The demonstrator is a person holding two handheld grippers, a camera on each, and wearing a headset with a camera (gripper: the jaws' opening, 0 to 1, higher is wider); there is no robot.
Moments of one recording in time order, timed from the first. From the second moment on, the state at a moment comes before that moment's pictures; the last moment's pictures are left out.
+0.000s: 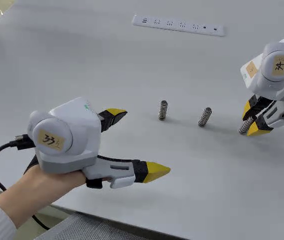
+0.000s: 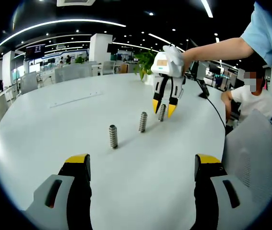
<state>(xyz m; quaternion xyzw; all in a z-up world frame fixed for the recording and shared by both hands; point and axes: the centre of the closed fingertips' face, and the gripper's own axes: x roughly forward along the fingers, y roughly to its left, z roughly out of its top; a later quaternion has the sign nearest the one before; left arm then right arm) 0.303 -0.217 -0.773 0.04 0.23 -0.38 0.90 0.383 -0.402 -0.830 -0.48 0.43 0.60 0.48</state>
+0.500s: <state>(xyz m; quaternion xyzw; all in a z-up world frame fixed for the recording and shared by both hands) 0.306 -0.218 -0.771 0.04 0.23 -0.38 0.90 0.379 -0.392 -0.830 -0.42 0.40 0.60 0.55</state>
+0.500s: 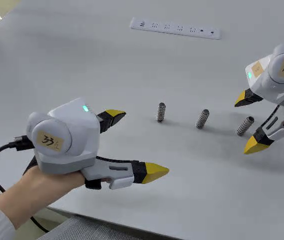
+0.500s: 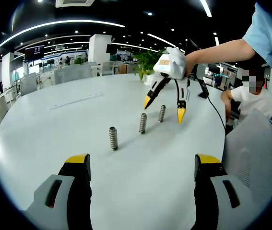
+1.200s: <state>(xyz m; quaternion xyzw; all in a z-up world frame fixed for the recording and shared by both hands) 0.306 -0.208 -0.763 0.04 0.22 -0.37 0.90 0.367 -0.383 -0.815 -0.34 0.34 0.56 0.67</state>
